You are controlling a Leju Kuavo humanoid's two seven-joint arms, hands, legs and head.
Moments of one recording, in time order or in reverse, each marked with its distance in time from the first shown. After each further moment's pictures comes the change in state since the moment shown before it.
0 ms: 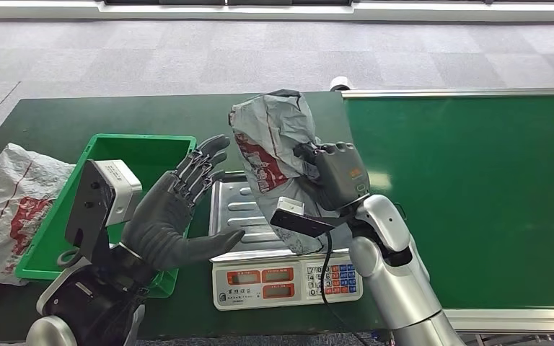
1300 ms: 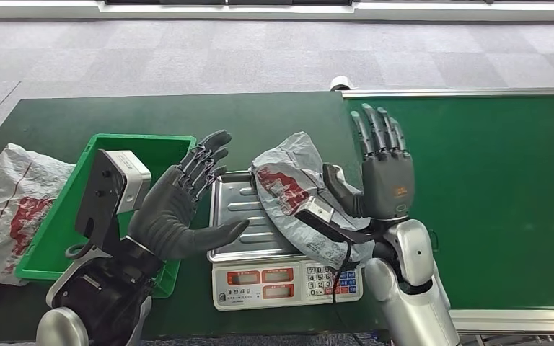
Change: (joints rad) left arm -0.031 0.003 -0.018 0.043 -0.008 0.043 0.000; right arm 0.162 -0.014 -0.090 -0.219 0.222 -0.343 0.171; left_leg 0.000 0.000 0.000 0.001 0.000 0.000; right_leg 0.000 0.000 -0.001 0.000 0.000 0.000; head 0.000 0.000
